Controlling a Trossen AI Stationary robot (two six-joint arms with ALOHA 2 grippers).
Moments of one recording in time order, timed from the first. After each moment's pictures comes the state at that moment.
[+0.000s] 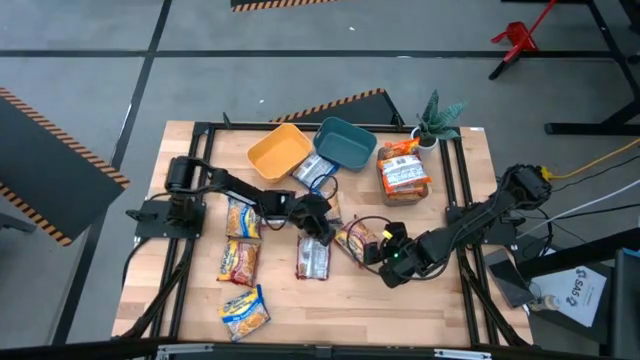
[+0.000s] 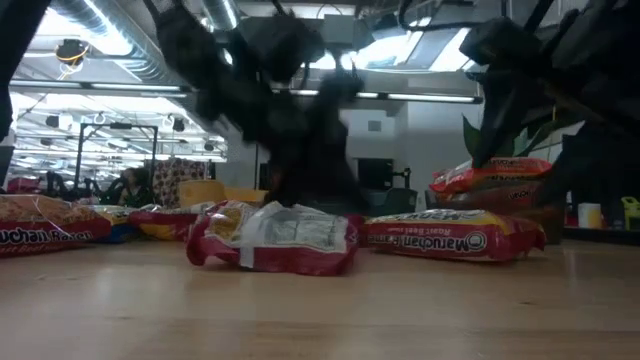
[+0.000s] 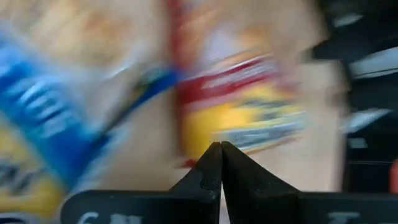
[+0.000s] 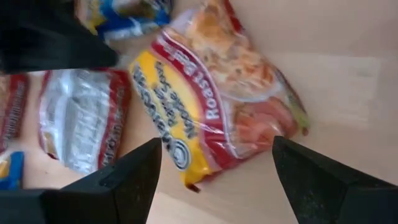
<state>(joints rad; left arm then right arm) -0.01 1.91 0.96 0.31 0.16 -0.94 0.57 1.57 0.89 -0.54 0.49 1.96</state>
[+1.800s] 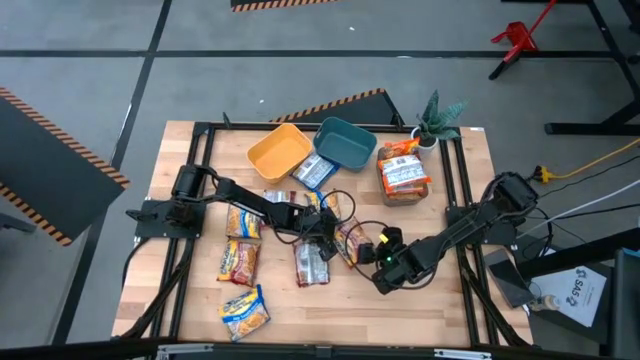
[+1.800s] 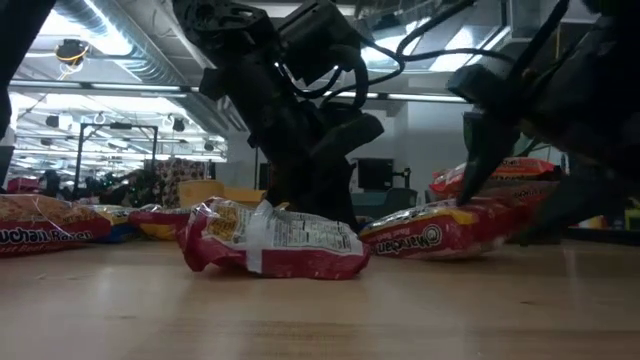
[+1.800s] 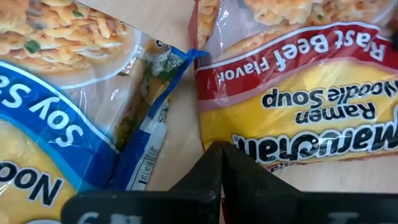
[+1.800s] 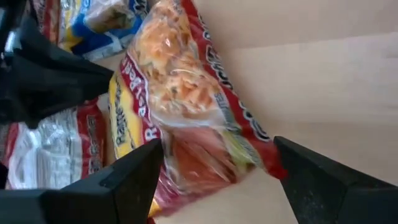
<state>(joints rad) -0.12 2.01 1.17 -0.08 -0.16 -0.62 0.56 1.72 0.89 -0.45 0.58 2.10</state>
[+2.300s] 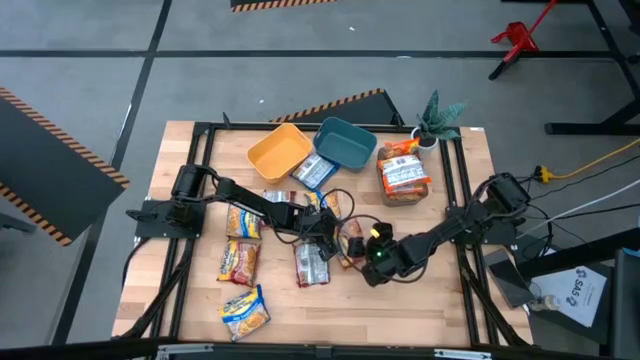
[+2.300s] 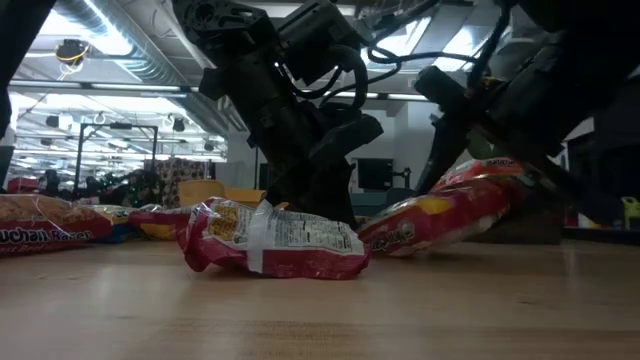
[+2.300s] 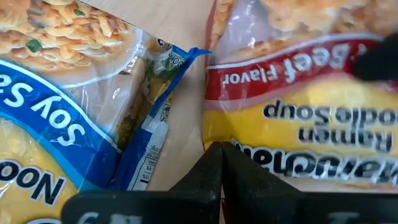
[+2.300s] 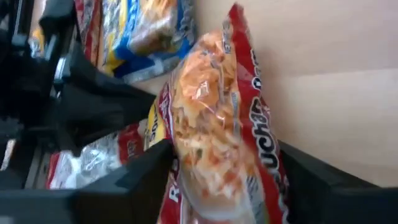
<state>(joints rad) -0.12 2.01 1.17 -0.08 -0.15 -0.62 0.48 1.77 0.89 -0.26 0.65 1.99</state>
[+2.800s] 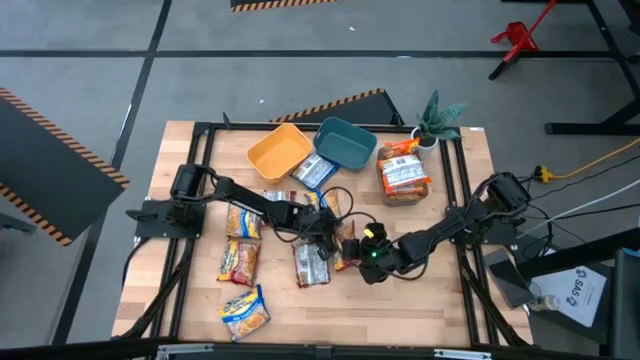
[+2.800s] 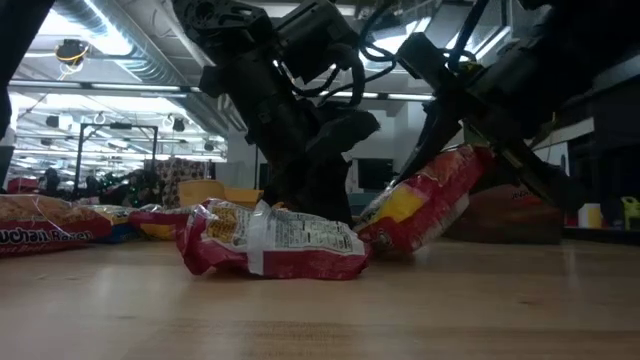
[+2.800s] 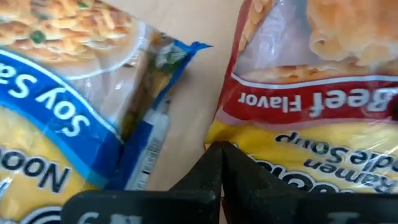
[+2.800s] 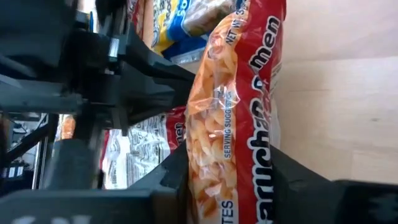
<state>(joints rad) -0.12 1.99 1.16 -0.09 -0.12 -0.63 0.47 1.76 0.89 -0.10 0.60 1.88</state>
